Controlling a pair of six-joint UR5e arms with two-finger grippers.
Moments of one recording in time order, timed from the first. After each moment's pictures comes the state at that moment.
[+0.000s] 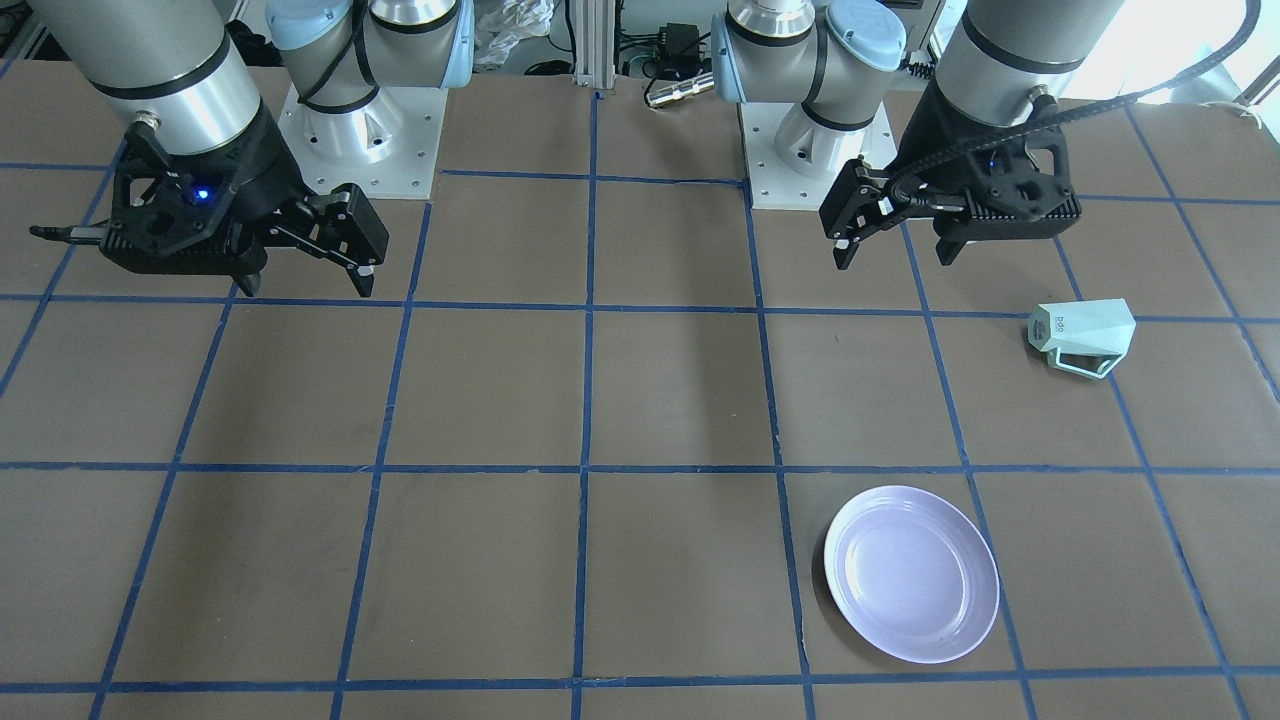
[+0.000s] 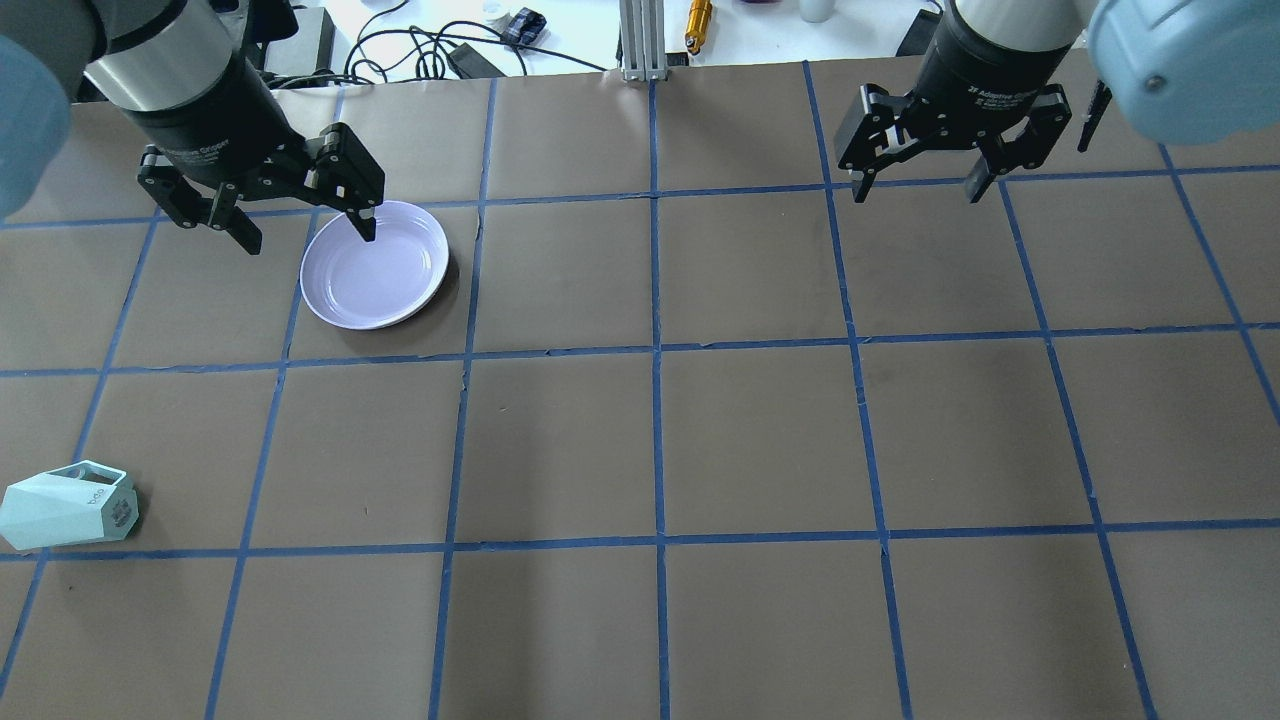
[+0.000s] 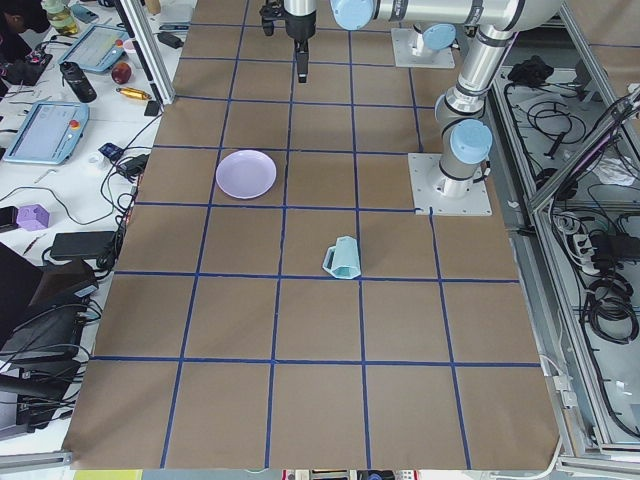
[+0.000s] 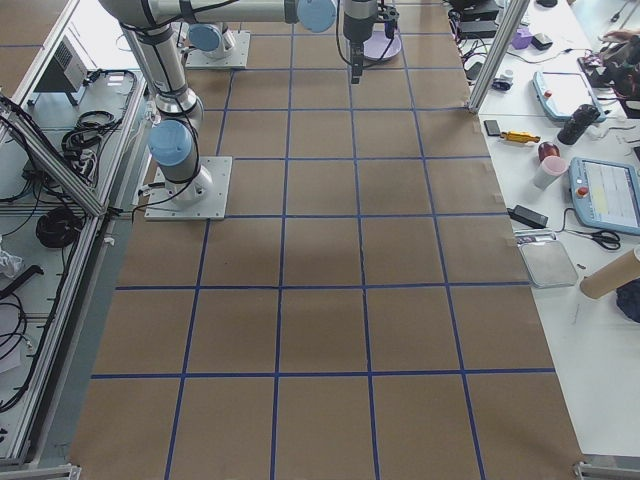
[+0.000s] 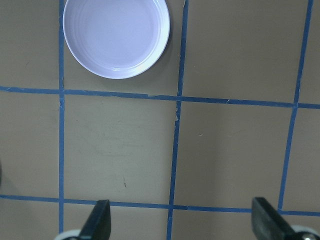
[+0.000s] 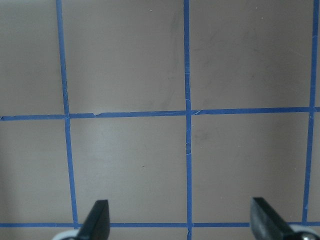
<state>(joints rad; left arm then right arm) -1.53 -1.57 -1.54 -1.60 1.57 -0.04 1.58 -1.51 1.50 -1.60 -1.52 0.04</state>
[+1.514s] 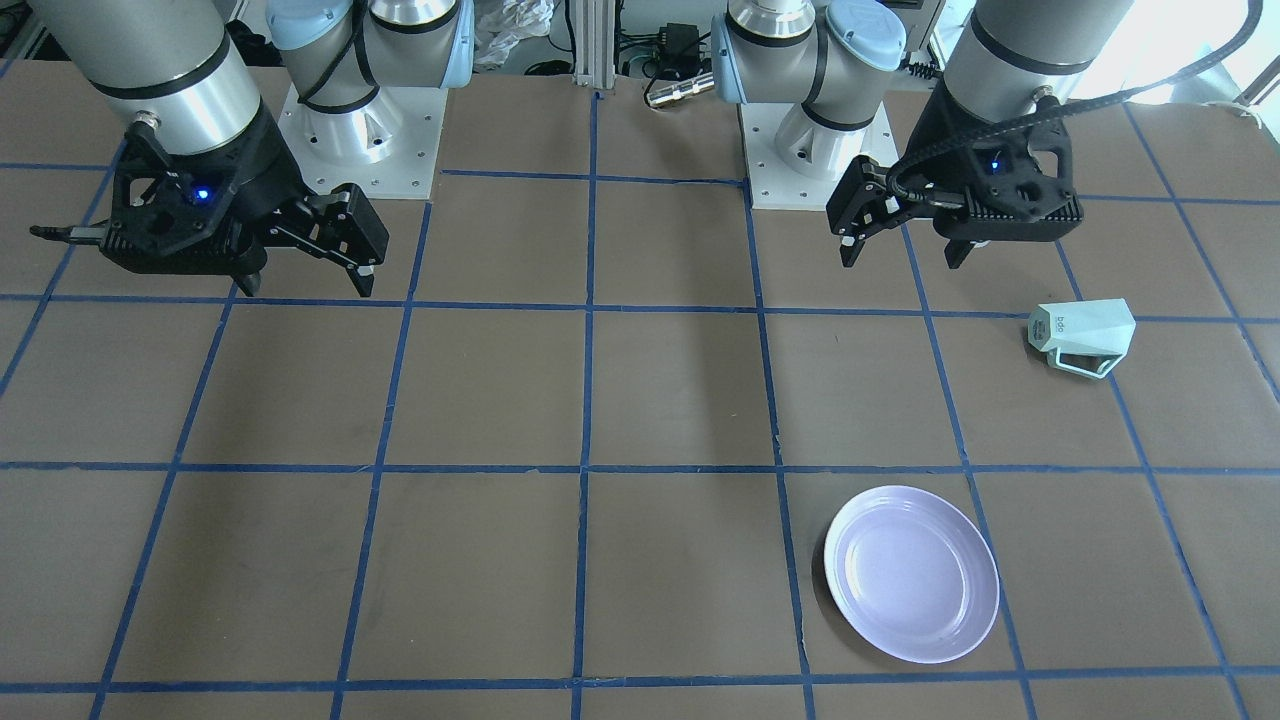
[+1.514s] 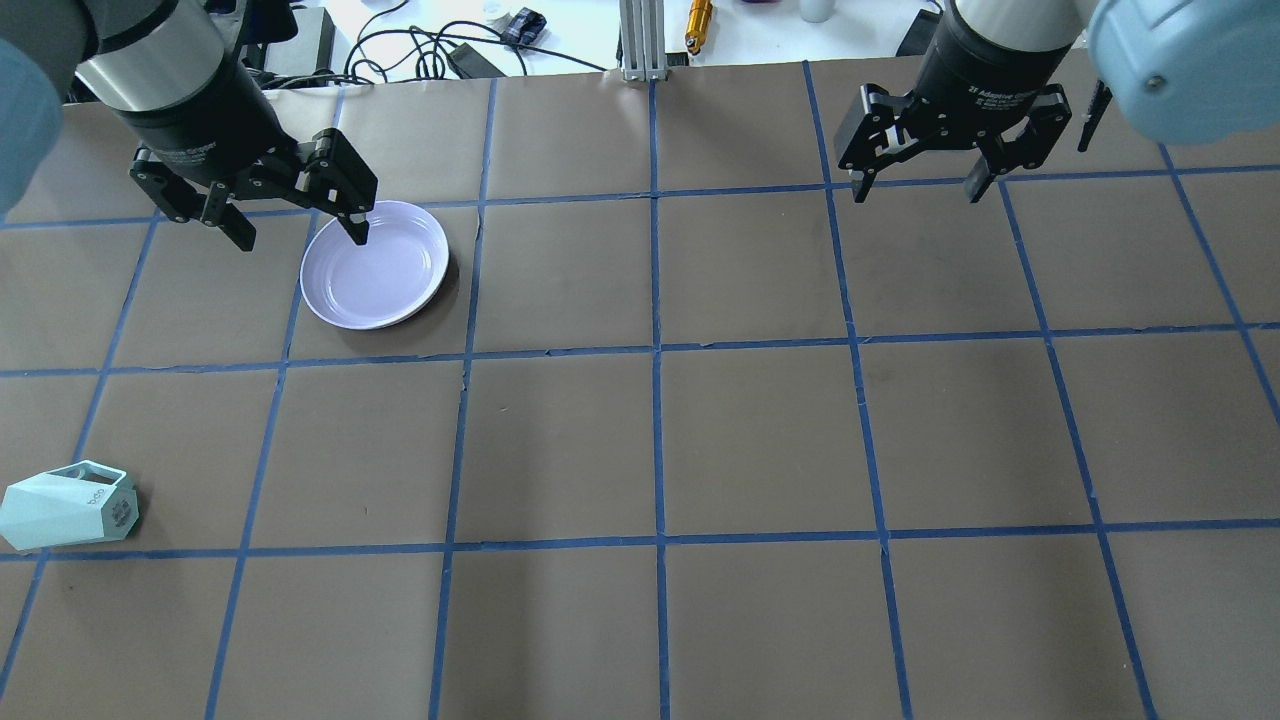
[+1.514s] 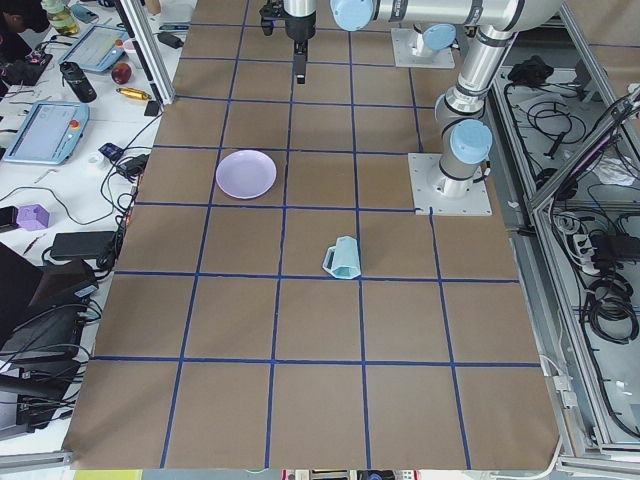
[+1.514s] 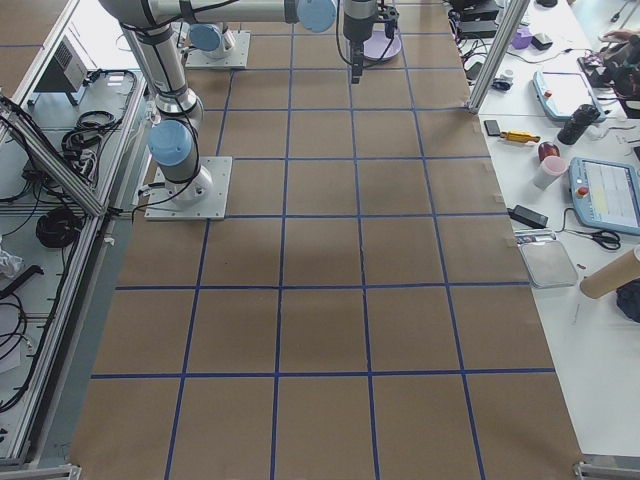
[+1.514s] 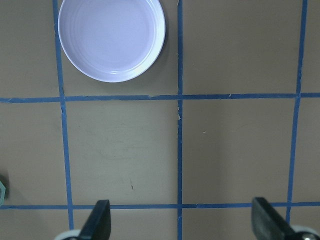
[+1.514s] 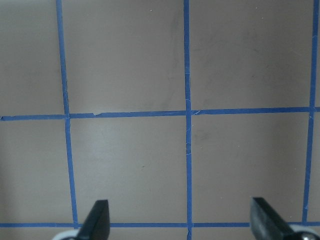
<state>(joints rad) -1.52 -1.57 -1.54 -1.60 1.57 0.04 1.58 -1.51 1.50 -1.60 -1.52 0.04</state>
